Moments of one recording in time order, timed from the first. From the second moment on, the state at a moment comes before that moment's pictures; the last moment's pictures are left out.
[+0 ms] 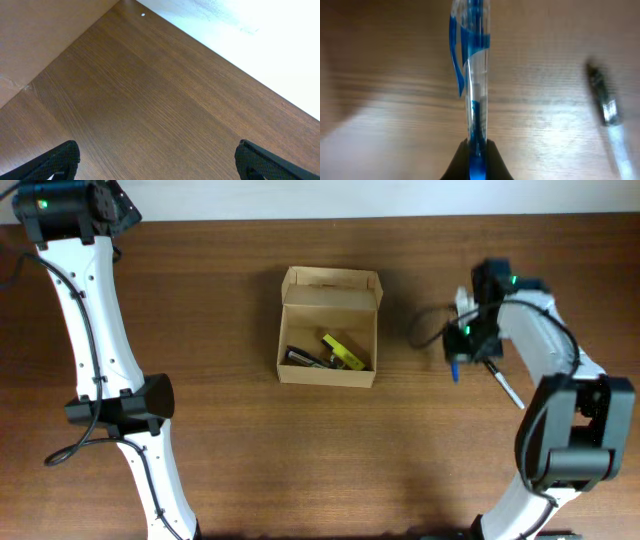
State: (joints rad) left arm 0.11 2.39 3.05 -1.58 -0.44 -0.44; right arm -0.03 1.93 1.54 -1.13 -0.12 -0.05
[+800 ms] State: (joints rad) left arm 0.11 2.39 3.05 -1.58 -0.44 -0.44; right arm 0.49 2.01 1.95 -1.30 -0.14 -0.64
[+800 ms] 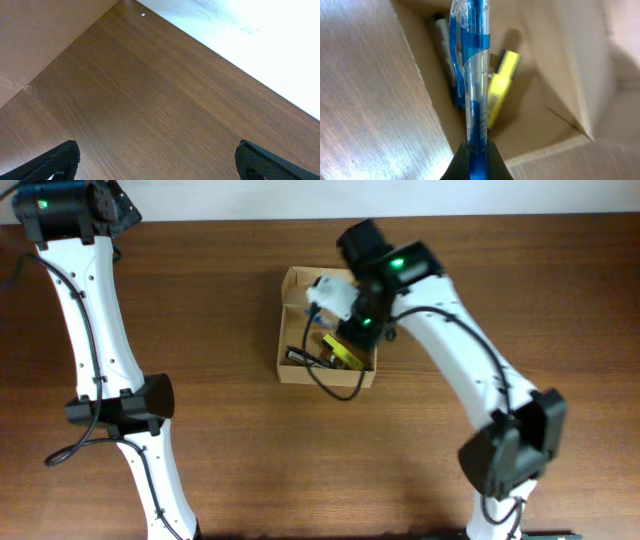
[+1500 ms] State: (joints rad) left arm 0.11 2.39 3.05 -1.58 -0.44 -0.44; right arm 0.47 2.31 1.95 -1.23 -0.18 -0.67
